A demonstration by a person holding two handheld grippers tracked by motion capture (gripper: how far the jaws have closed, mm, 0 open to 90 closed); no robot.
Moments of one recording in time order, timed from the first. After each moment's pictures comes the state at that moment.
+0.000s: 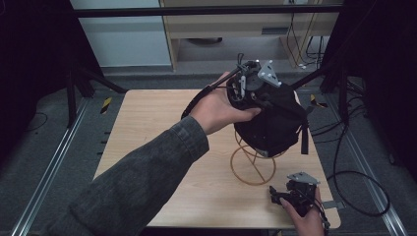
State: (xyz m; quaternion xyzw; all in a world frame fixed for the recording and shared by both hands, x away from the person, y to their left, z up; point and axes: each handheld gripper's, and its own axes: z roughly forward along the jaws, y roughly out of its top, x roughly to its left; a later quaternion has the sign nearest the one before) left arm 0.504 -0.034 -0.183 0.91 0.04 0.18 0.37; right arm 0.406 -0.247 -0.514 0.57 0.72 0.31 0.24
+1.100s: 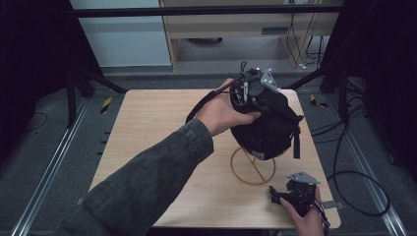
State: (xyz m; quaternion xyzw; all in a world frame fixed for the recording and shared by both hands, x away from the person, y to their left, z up) left arm 0.520 -0.042 -0.212 0.92 0.06 0.17 0.35; right arm 0.406 -0.248 -0.514 0.57 0.72 0.31 0.25
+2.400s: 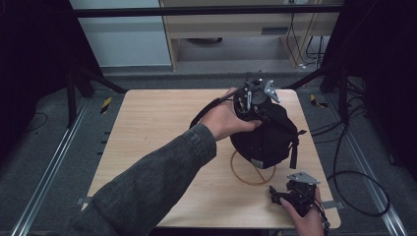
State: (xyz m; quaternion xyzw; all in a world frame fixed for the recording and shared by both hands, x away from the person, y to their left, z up) left arm 0.525 -0.051 -0.241 0.94 0.05 0.14 0.32; right arm 0.406 -0.248 -0.514 0.57 0.72 0.31 0.25
